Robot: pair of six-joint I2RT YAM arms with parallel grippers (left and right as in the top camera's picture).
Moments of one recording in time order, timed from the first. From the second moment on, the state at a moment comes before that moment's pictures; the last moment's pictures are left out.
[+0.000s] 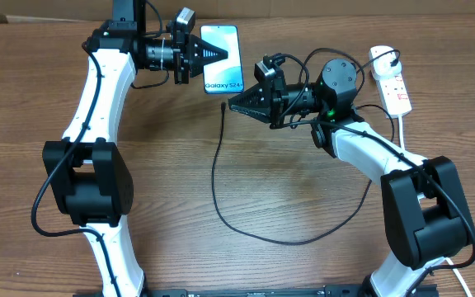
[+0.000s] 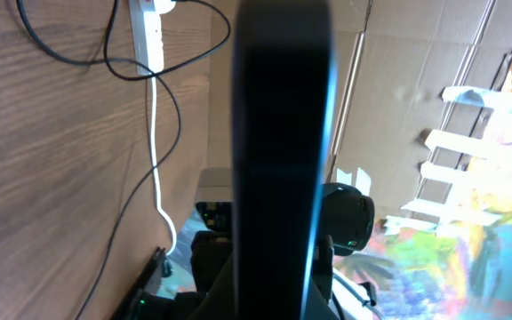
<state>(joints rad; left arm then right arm) -0.05 2.15 1.95 -0.86 1.42 -0.59 0.32 1.86 1.10 0.93 -1.33 1.83</state>
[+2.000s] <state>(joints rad) 0.13 2.15 1.95 -1.08 0.73 -0.34 0.45 2.12 1.77 -0.67 -0.25 0.56</state>
